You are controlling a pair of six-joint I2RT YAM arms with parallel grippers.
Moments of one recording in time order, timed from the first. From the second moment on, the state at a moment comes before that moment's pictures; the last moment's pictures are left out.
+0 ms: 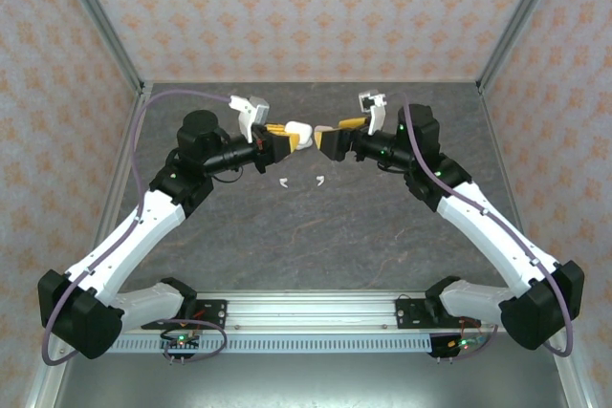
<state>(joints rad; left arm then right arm) -0.42 1.14 1.02 -0.01 0.62 -0.32 0.51 1.17 1.08 -0.11 -0.51 0.44</state>
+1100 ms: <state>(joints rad) -0.43 1.15 1.02 -0.01 0.61 -0.26 0.51 1.31 1.23 -0.16 -0.49 0.43</state>
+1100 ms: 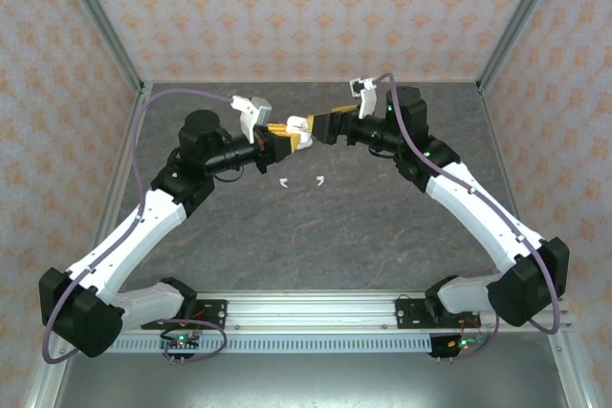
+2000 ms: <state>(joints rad) -0.46 1.10 0.97 -0.01 0.57 -0.13 0.49 1.31 1.24 -0.23 -0.51 0.45</state>
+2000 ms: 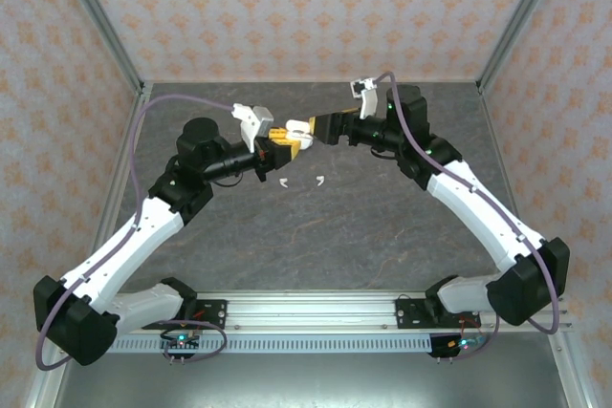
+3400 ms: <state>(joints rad) -0.46 0.76 0.85 -0.21 0.53 0.01 0.73 2.36 2.00 -0.76 -0.29 0.14</state>
